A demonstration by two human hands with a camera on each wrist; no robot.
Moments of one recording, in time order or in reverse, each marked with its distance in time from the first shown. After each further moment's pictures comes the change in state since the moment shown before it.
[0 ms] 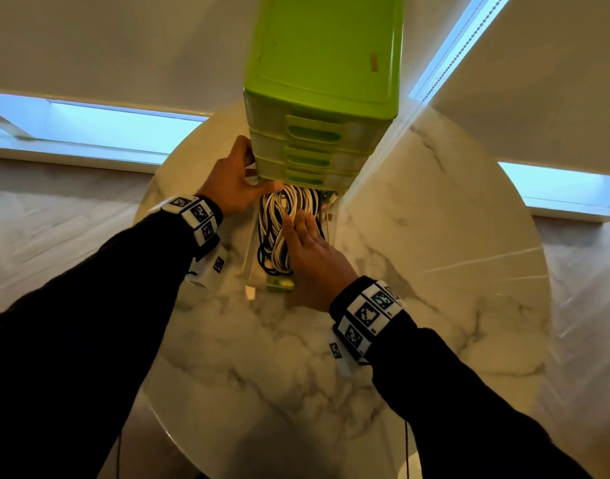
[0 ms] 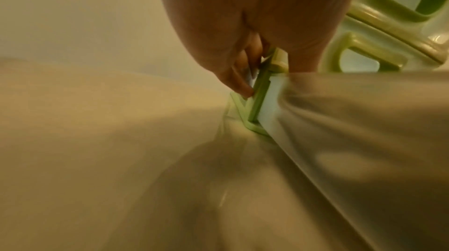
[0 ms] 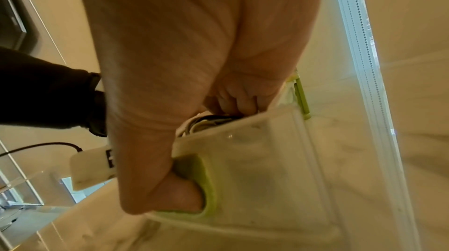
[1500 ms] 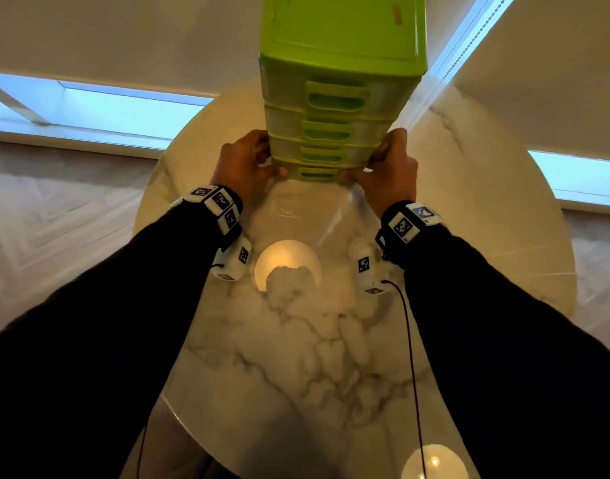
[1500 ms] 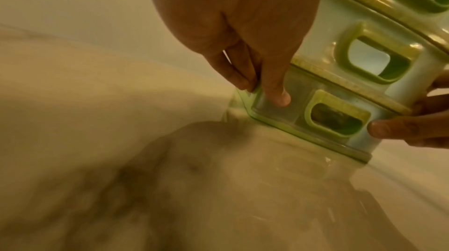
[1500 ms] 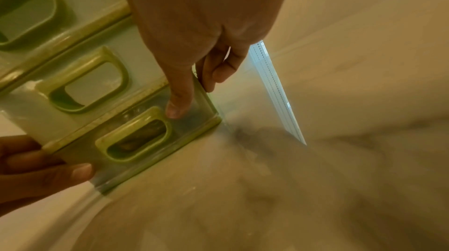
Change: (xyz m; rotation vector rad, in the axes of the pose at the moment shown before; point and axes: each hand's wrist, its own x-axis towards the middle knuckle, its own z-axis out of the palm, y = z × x) left_hand -0.007 -0.002 0.014 0.123 0.151 -0.066; right_hand 0.057 0.105 -0.038 0.677 0.778 0.357
